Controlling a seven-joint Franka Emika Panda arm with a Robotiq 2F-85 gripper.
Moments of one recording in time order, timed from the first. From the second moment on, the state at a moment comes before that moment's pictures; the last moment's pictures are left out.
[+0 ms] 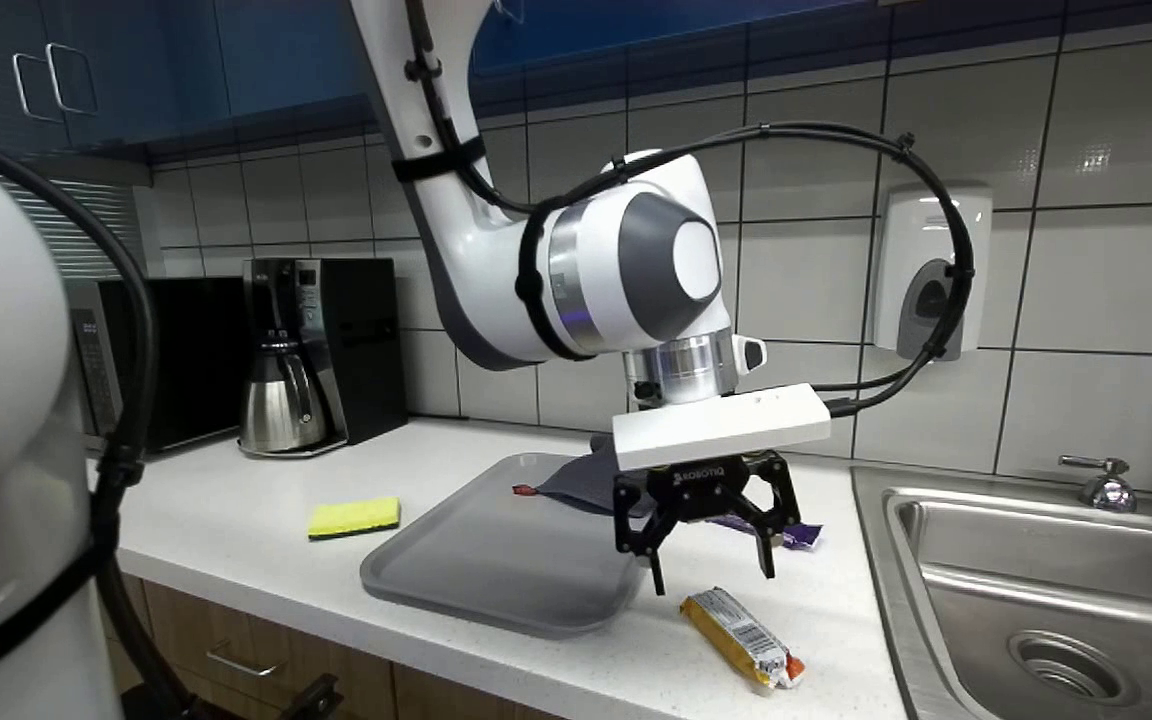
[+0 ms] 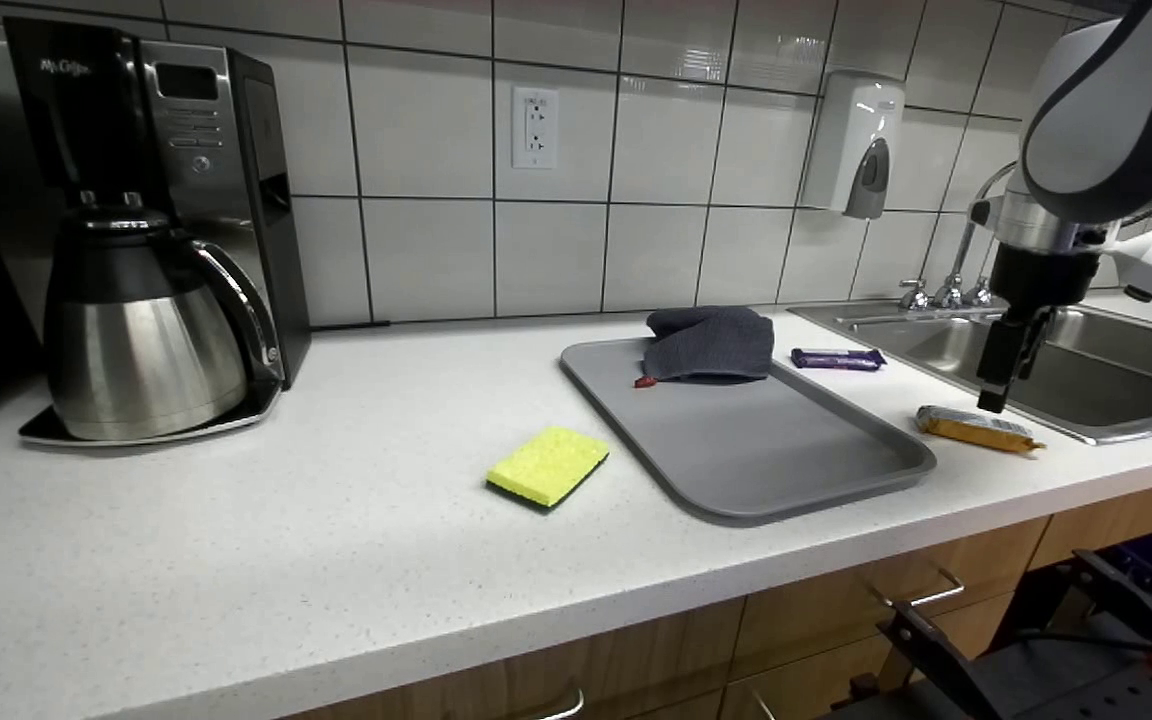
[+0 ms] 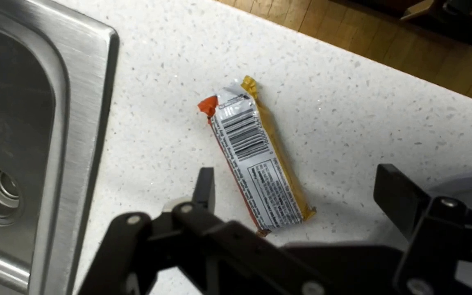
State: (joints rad) arm -0.23 0.01 -0.29 -2.71 -0.43 2.82 -0.55
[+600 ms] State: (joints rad) arm -0.25 0.17 -0.30 -2.61 -0.47 2.84 -0.61
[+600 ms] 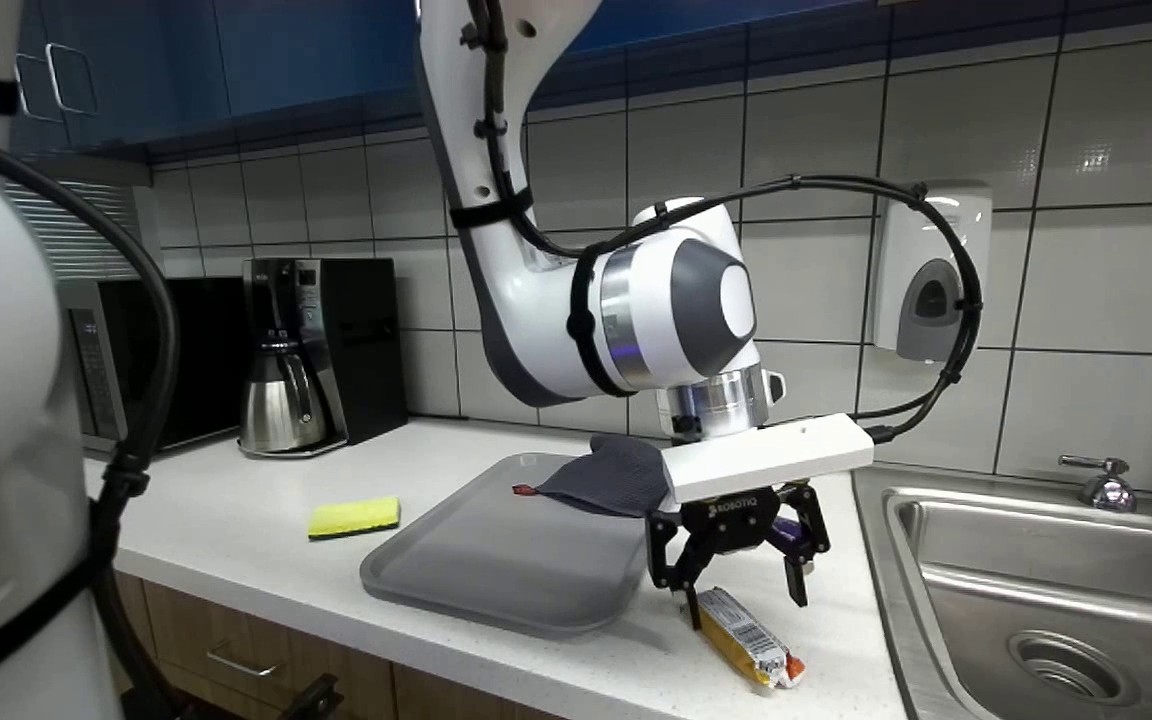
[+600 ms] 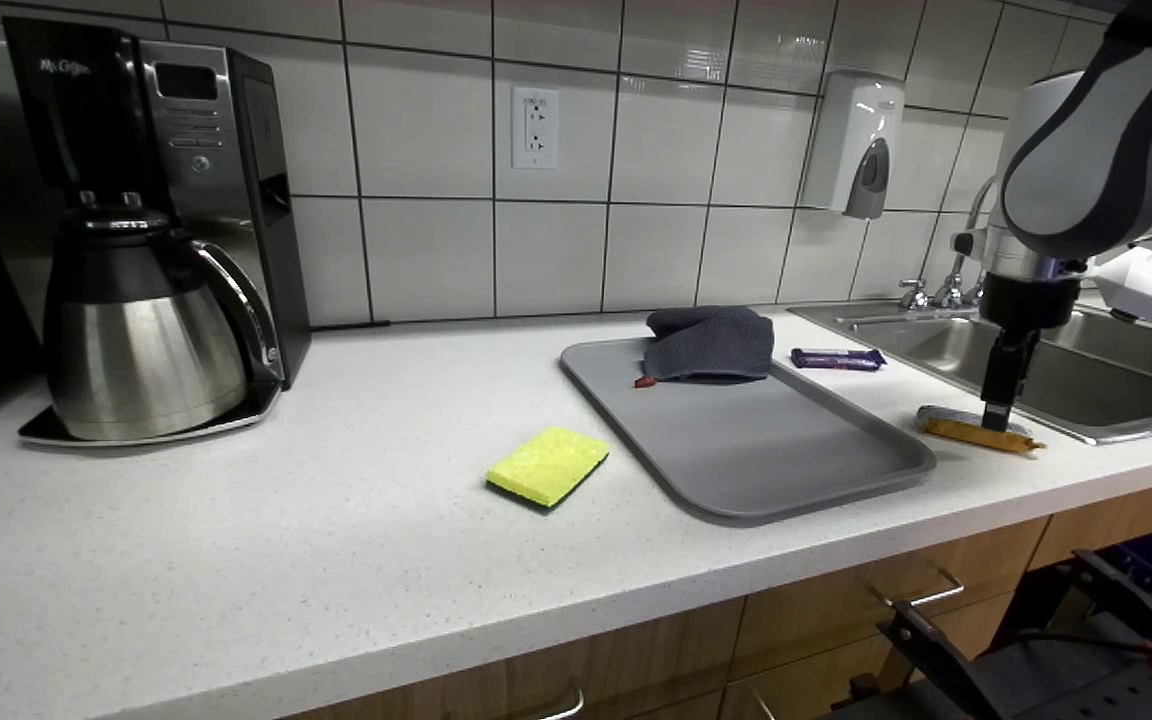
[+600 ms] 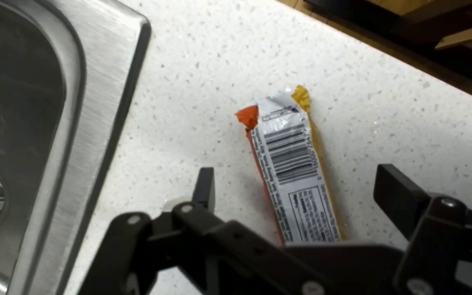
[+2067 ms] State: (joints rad) arm -0.25 0.24 -0.29 -2.58 -0.52 2.85 -0.62
